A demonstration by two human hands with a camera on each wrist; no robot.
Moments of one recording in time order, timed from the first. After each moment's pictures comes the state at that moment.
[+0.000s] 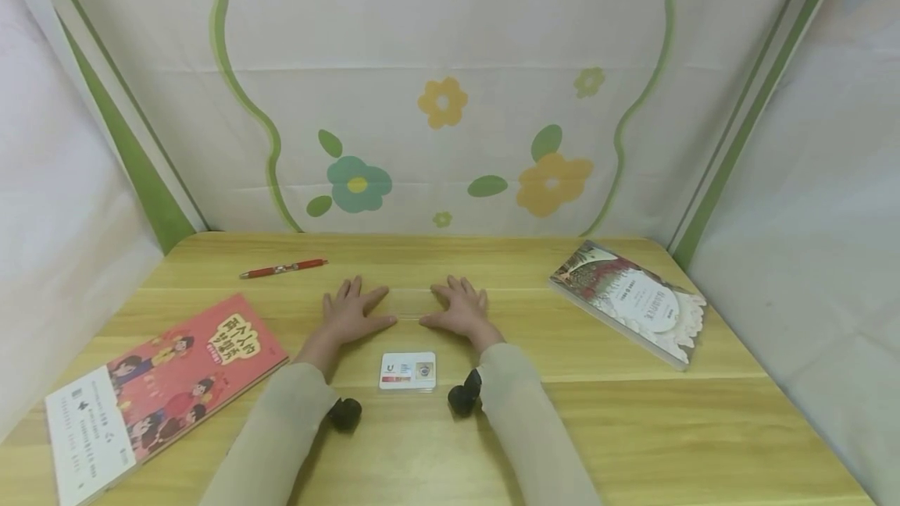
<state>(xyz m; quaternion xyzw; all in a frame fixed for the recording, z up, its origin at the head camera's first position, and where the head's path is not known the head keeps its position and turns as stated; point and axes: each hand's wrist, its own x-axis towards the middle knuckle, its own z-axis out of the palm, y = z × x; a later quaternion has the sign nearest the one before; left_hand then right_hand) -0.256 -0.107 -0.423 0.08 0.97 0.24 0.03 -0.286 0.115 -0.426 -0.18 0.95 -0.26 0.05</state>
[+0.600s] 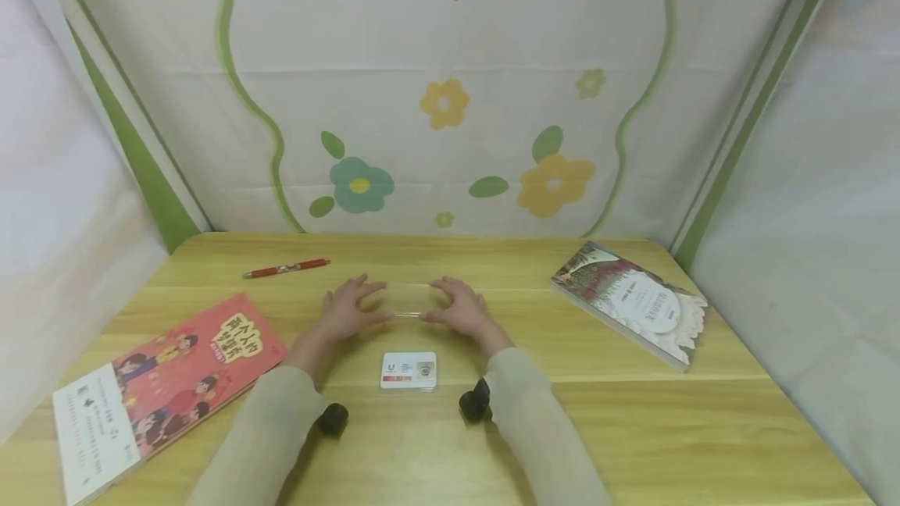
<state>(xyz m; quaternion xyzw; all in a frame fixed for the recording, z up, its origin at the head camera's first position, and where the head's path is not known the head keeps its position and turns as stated) -0.245 -0.111 -0.402 0.10 0.95 0.30 0.00 -0.273 0.116 -0.406 -0.18 0.90 -0.39 0.06</state>
